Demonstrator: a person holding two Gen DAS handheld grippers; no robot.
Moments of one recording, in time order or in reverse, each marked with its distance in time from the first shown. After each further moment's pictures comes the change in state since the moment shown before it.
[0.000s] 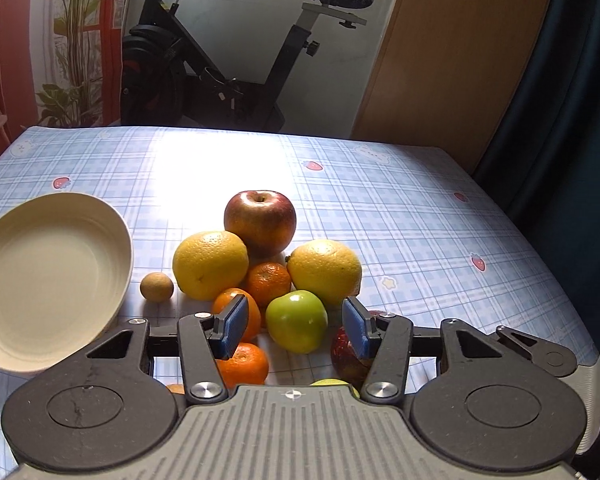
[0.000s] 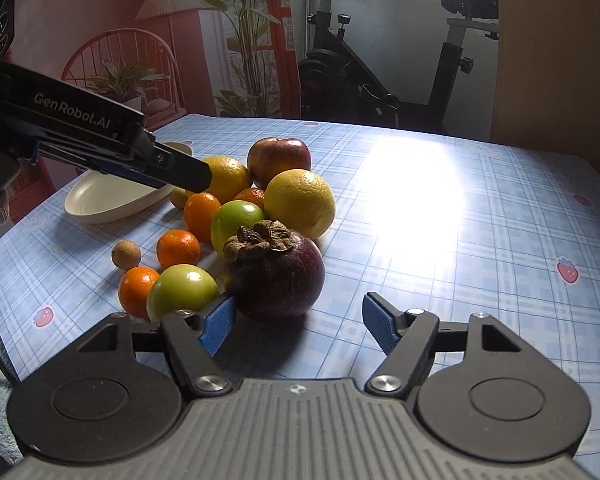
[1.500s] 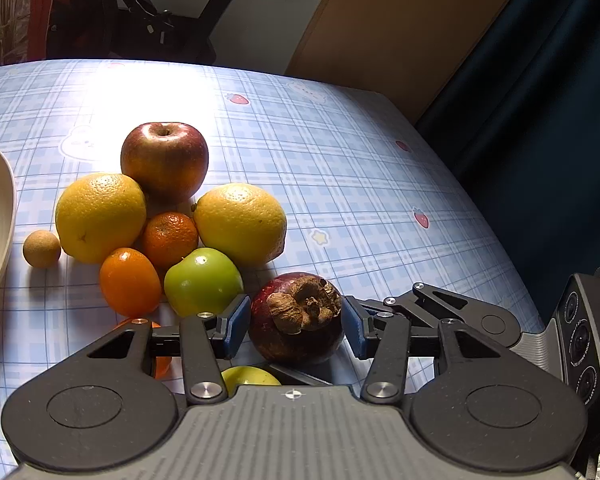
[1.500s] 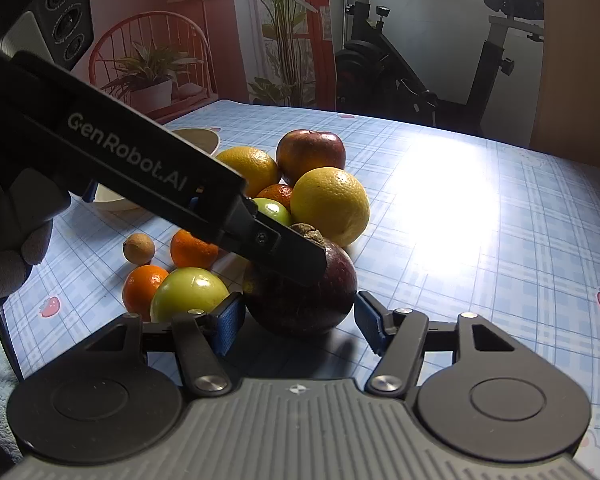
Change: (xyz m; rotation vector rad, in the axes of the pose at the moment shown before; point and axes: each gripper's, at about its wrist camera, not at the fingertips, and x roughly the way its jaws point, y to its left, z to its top) left arm 0.065 -0.005 -0.002 -0.024 0.175 -0.247; right arm 0.026 0.003 0.008 -0.041 0.018 0.075
